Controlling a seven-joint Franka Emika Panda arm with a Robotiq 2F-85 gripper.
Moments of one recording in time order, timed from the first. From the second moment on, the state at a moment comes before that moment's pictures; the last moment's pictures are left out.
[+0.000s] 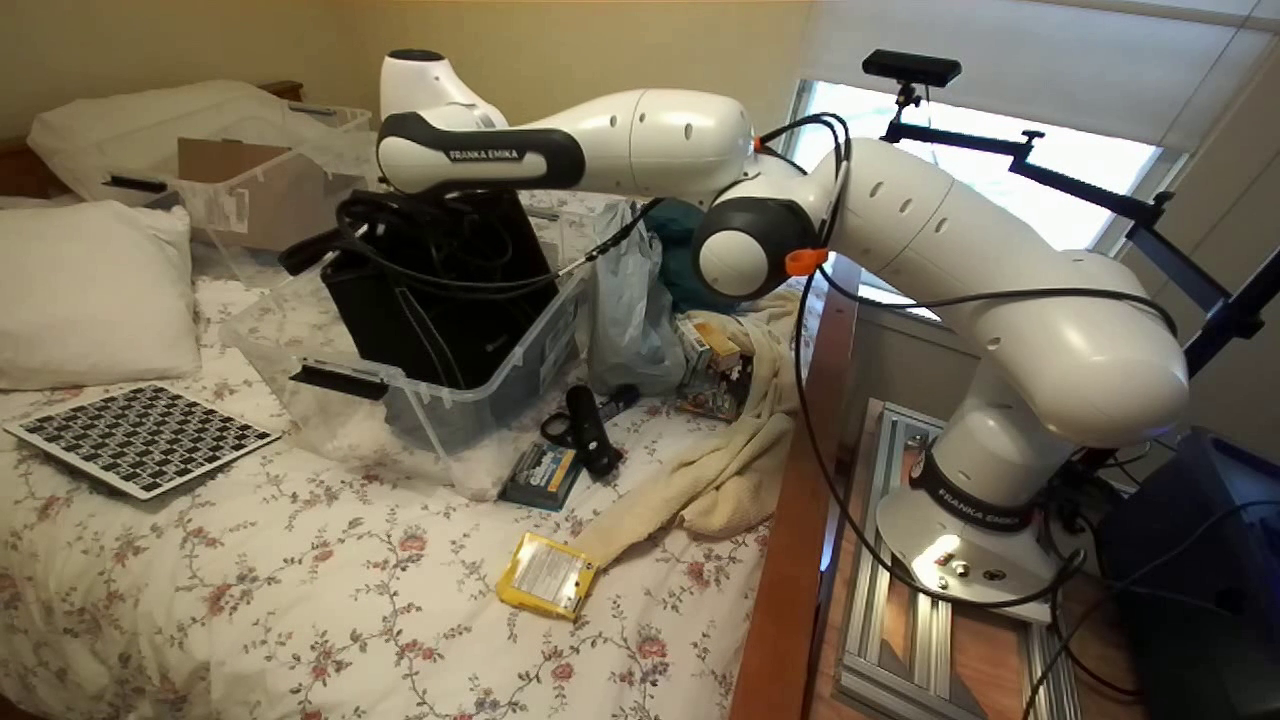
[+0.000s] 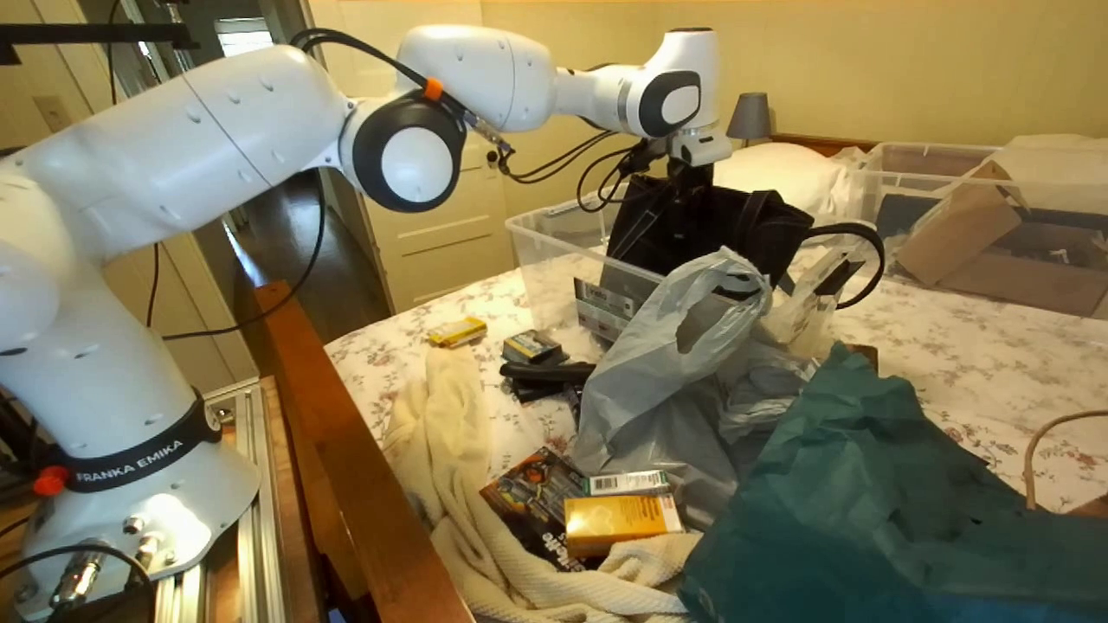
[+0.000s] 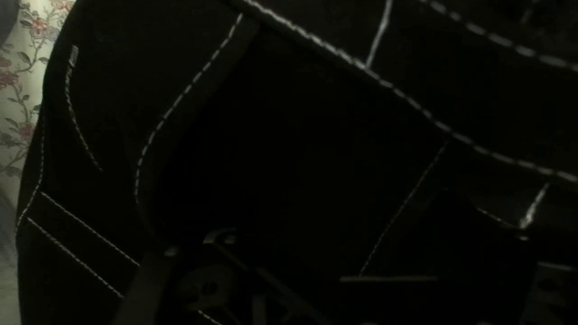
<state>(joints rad) 0.01 1.24 -0.01 -0.51 0.03 1.94 1.21</state>
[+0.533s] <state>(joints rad) 0.01 1.24 -0.02 -0.51 0.02 1.76 1.18</state>
